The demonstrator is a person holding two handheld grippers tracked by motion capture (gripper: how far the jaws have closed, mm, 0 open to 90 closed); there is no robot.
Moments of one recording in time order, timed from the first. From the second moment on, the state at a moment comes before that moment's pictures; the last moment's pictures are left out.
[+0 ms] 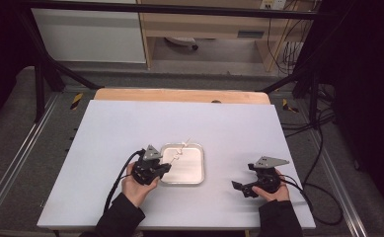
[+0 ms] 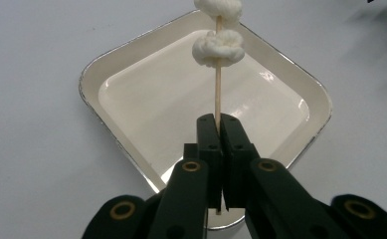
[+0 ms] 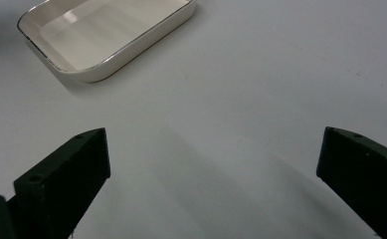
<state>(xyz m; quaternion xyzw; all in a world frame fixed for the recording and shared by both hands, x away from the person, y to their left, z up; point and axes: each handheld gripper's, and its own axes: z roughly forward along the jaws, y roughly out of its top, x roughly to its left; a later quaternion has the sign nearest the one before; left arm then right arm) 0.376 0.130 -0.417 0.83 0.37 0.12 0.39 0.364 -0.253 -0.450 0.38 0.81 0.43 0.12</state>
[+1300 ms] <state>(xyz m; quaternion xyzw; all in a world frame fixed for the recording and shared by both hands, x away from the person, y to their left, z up) 0.377 0.116 -0.435 0.85 0.38 0.12 0.34 0.363 -0.252 -0.451 0.38 0.81 0.43 0.11</state>
